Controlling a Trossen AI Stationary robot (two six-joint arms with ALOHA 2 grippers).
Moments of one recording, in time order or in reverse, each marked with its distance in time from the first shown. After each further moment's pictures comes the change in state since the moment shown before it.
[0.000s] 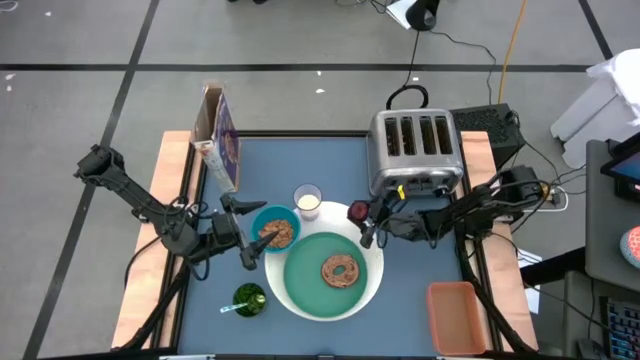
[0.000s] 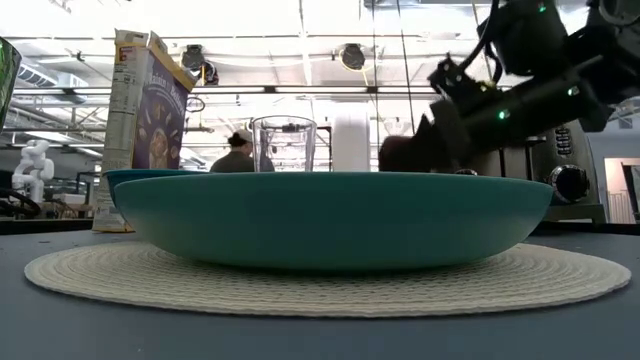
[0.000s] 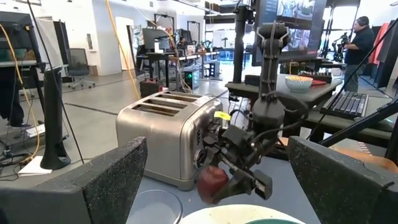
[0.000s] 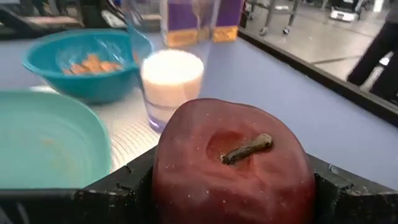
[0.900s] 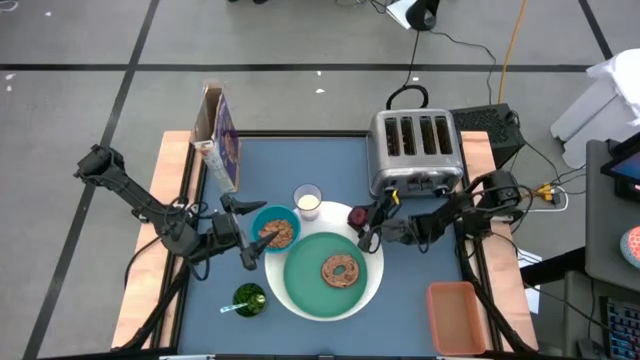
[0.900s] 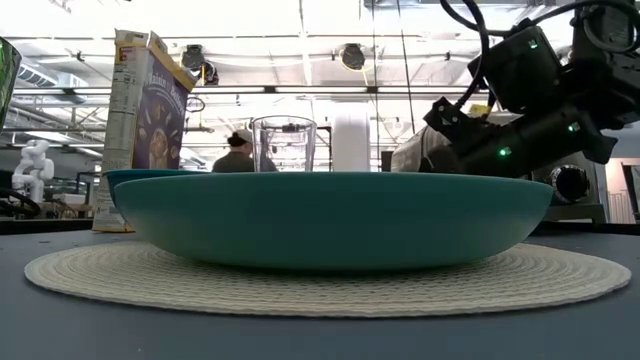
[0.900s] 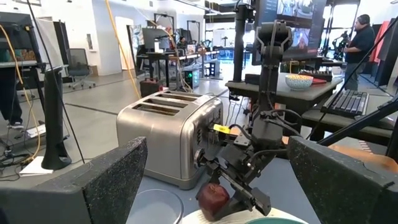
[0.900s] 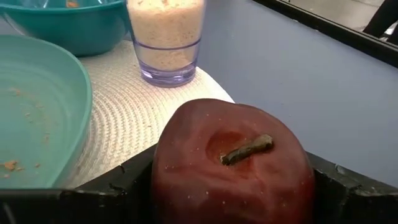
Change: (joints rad) left arm 0.000 0.000 0.000 -0.007 0.000 0.000; right arm 0.000 0.180 0.001 0.049 -0.001 0.092
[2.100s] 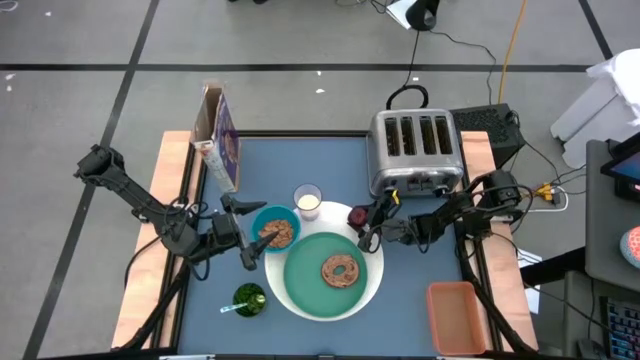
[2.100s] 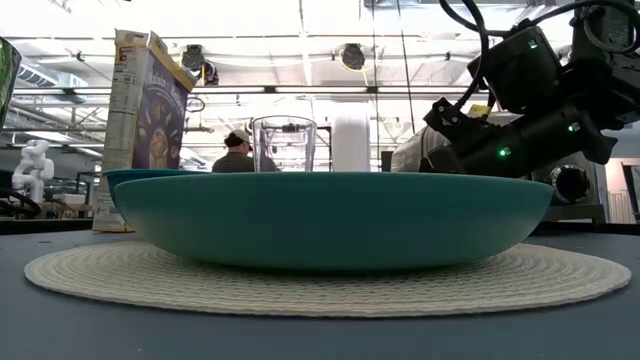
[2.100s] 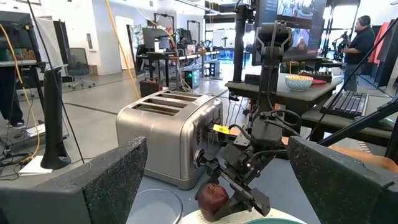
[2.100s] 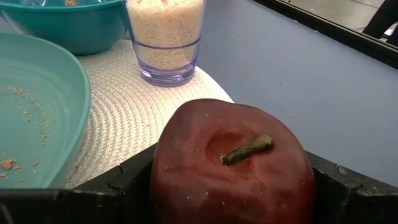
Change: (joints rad) left arm 0.000 0.000 0.000 0.000 0.000 -0.004; right arm 0.000 0.000 0.000 0.000 0.000 -0.007
